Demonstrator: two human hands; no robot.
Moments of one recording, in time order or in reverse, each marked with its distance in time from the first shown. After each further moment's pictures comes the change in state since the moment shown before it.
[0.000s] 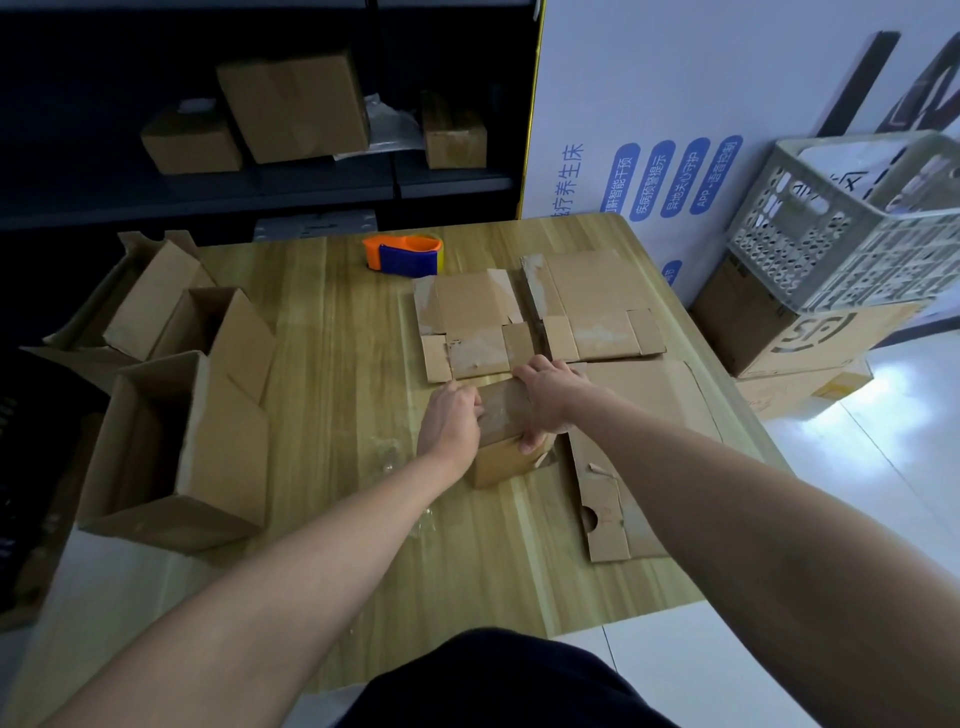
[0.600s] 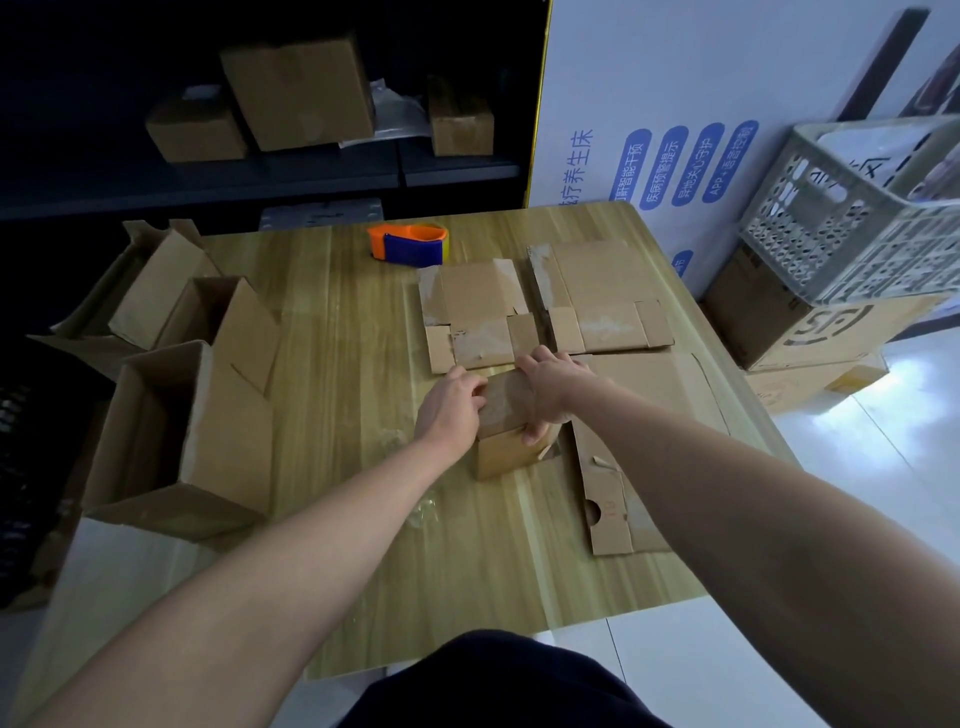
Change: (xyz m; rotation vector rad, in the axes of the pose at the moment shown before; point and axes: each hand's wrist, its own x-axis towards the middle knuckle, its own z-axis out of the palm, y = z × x) left_hand 0.005 -0.003 -0.005 -0.049 -0.072 0.007; right_hand -0.004 -0.006 -0.009 -0.025 -0.047 0.002
